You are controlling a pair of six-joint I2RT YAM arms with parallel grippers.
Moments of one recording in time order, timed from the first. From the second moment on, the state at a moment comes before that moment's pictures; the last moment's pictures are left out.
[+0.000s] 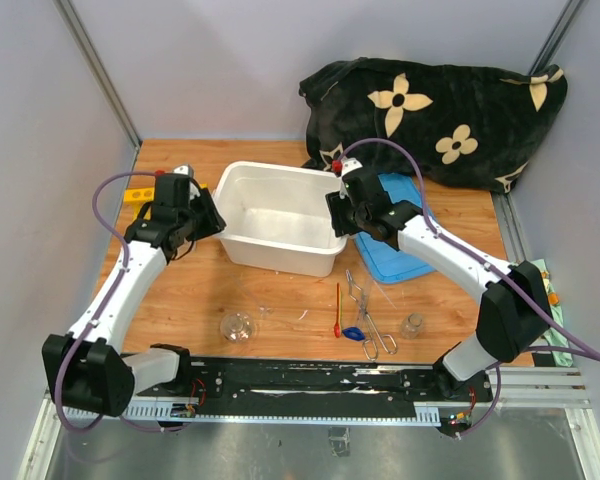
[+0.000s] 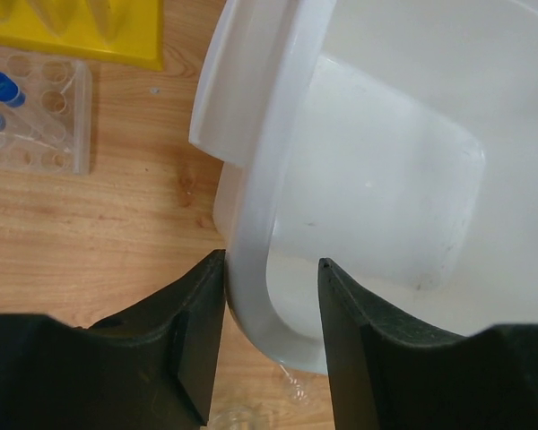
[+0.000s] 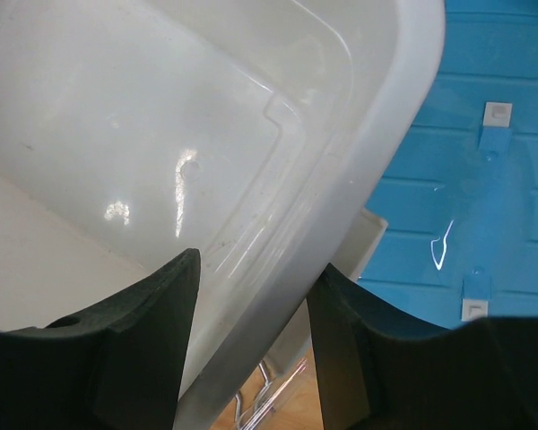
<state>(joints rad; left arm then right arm) -0.16 1.19 1.01 -0.54 0.00 -0.47 0.64 1.54 1.22 -0.41 0.12 0.17</state>
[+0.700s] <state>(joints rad) -0.16 0.93 0.89 -0.63 0.12 -0.54 0.63 1.62 1.32 -0.44 0.14 0.12</state>
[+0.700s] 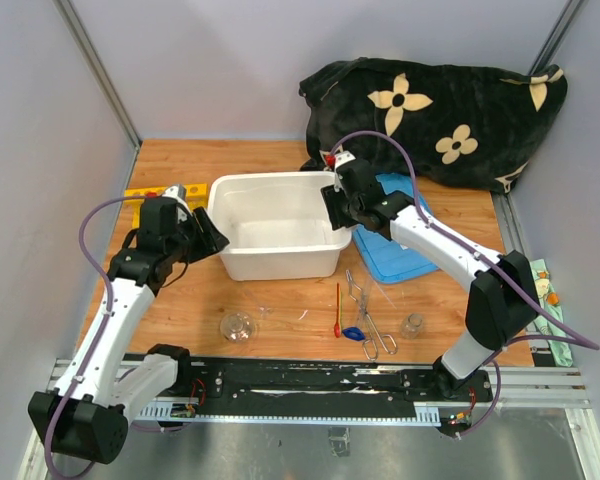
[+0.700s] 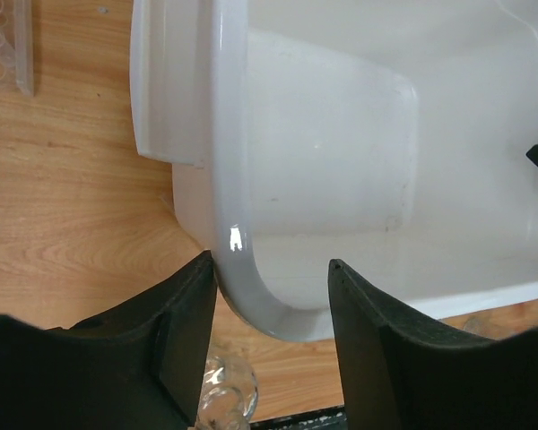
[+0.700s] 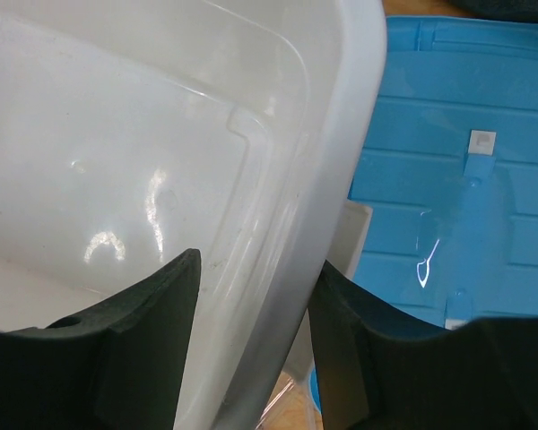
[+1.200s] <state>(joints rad) -0.17 0.96 0.85 -0.58 0.18 -0.55 0.63 1.63 1.33 -0.44 0.14 0.11</state>
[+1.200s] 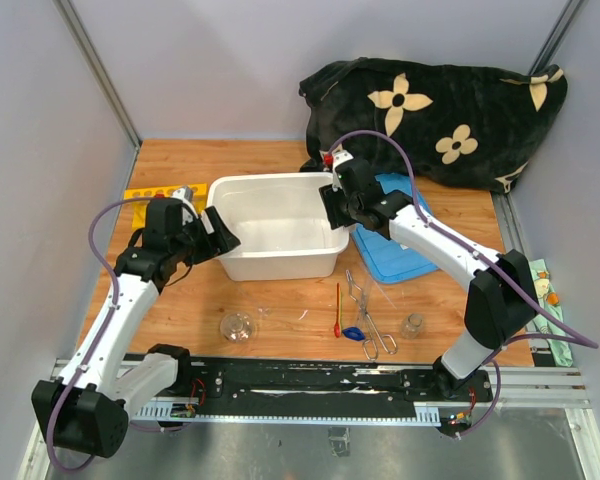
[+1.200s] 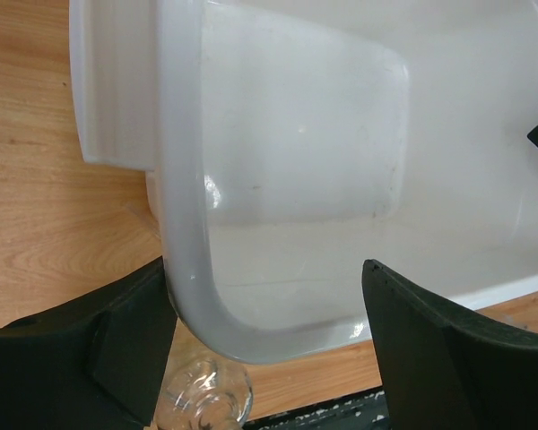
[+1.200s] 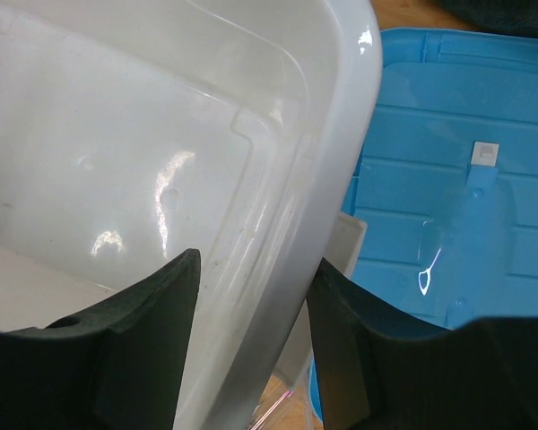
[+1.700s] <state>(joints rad) -0.17 1.00 0.96 -0.58 0.16 -0.52 0.63 1.54 1.33 -0.44 0.16 0.08</state>
